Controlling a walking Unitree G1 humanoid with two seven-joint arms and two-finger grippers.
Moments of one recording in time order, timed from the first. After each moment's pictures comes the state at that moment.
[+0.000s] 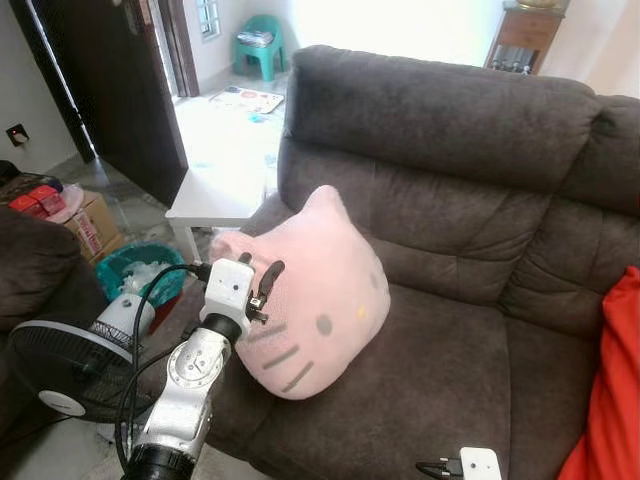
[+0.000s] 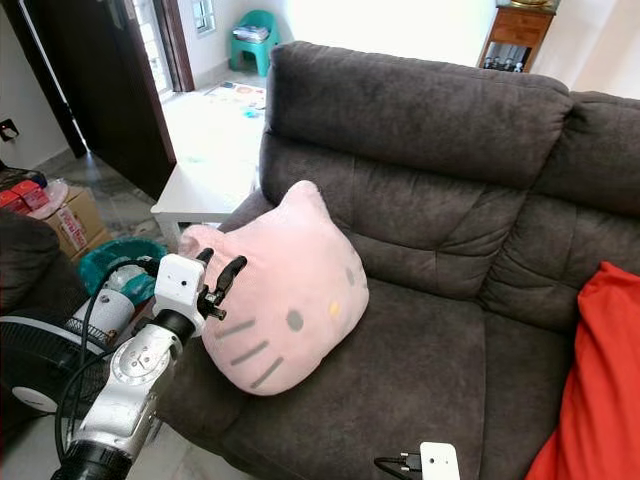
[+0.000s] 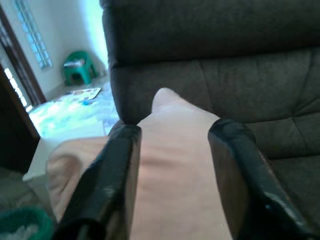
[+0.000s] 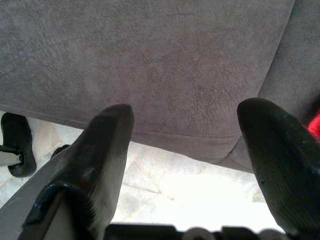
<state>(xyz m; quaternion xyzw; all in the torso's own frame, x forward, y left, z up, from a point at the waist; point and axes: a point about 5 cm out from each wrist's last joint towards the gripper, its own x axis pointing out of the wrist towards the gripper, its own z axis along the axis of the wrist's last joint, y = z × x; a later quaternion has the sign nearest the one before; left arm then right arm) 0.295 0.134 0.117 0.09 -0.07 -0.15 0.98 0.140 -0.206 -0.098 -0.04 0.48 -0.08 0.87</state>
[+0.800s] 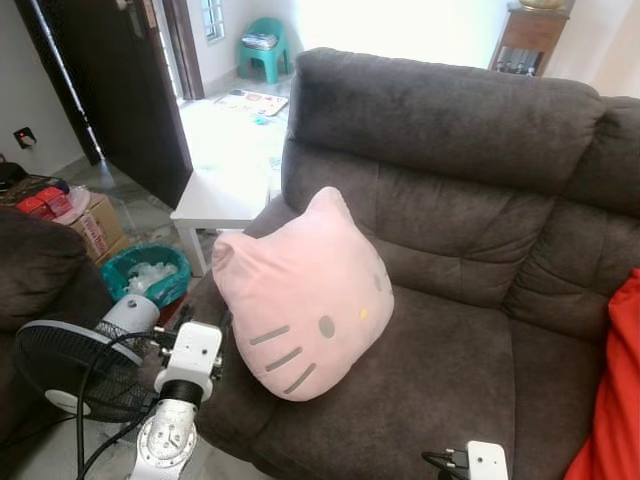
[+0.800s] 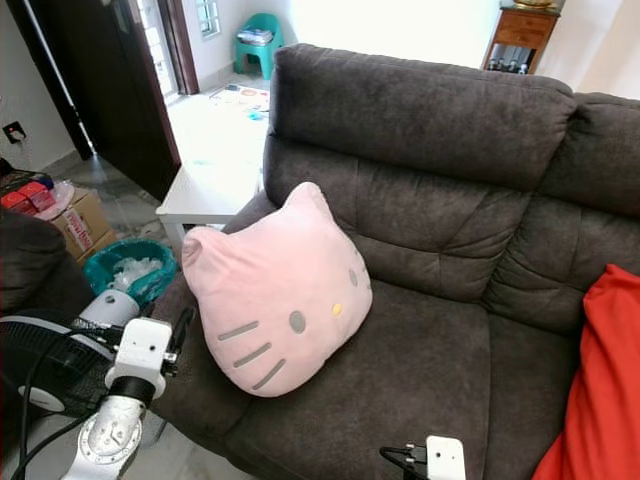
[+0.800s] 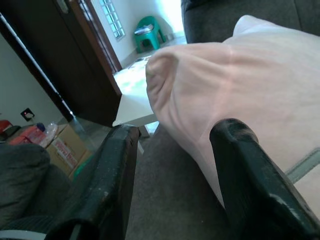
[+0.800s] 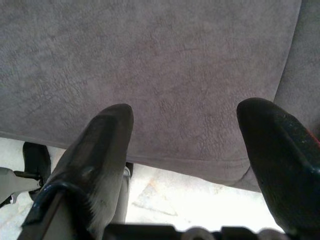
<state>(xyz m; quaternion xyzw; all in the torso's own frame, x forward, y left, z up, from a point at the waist) 0.244 0.175 0.072 0.18 -0.02 0.00 0.98 0.147 -0.208 -0.093 0.00 0.44 -0.09 0.89</state>
